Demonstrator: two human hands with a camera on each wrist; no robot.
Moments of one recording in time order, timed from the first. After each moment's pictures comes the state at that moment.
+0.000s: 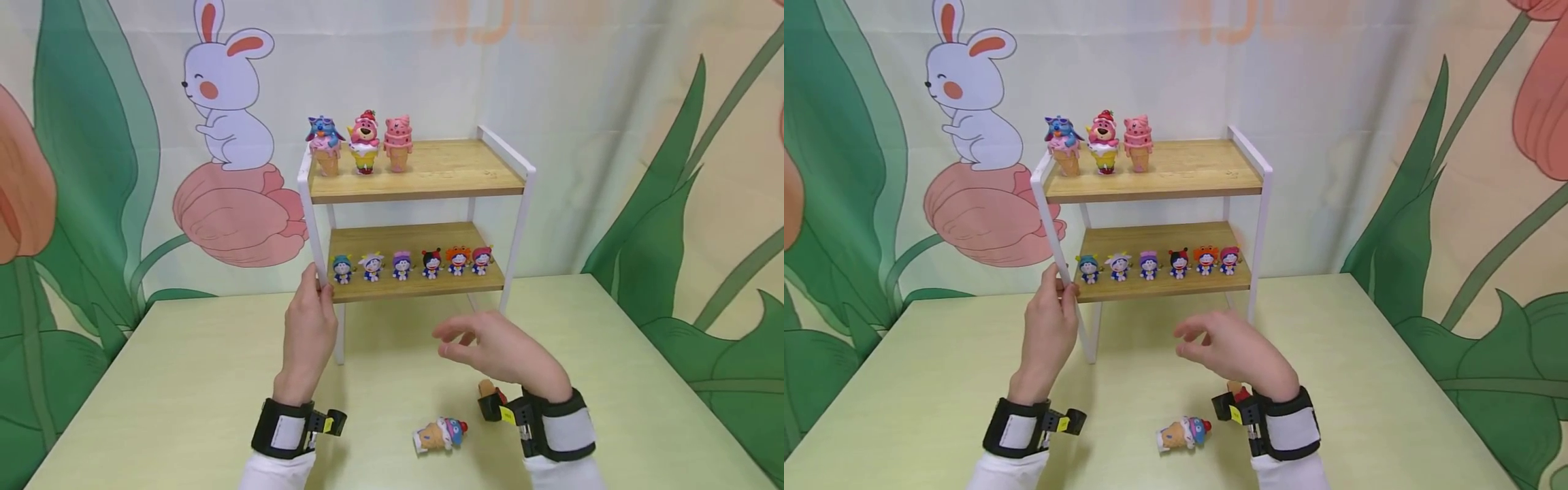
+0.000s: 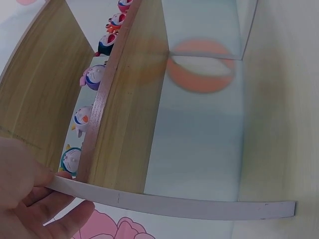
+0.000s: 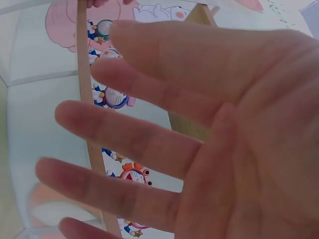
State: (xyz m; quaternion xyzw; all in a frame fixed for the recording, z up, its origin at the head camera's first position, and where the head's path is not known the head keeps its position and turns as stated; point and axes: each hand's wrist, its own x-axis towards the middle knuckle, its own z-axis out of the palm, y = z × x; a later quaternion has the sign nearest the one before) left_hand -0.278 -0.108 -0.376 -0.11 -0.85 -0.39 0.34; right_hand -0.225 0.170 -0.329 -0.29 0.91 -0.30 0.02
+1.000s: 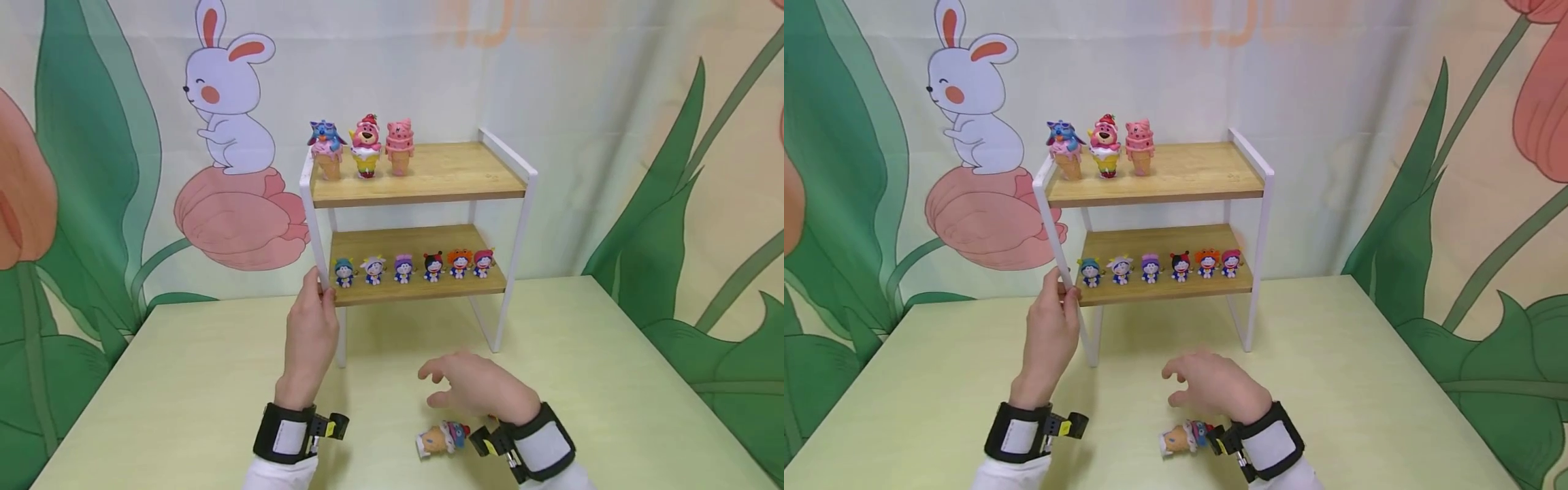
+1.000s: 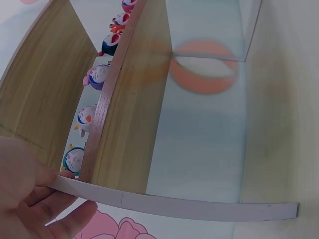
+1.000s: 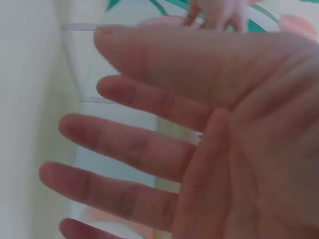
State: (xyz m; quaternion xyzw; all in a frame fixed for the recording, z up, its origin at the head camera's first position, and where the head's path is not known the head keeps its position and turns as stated) left_hand -0.277 -0.111 -0.375 -0.11 -0.85 -0.39 0.34; right_hand -0.222 0.141 -0.372 -0.27 0.93 -0.20 0.11
